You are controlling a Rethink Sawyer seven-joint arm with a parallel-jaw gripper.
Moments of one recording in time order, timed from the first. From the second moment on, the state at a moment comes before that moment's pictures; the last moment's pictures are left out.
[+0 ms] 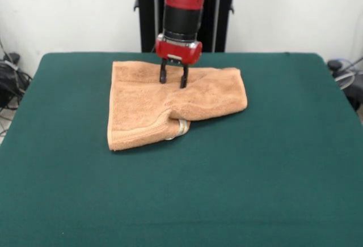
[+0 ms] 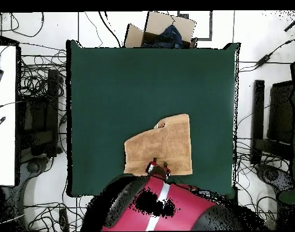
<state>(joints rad) -0.31 -0.33 -0.19 2.07 -0.41 -0.47 2.17</state>
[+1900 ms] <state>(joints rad) -0.65 -0.39 0.06 2.04 -0.86 -0.31 2.11</state>
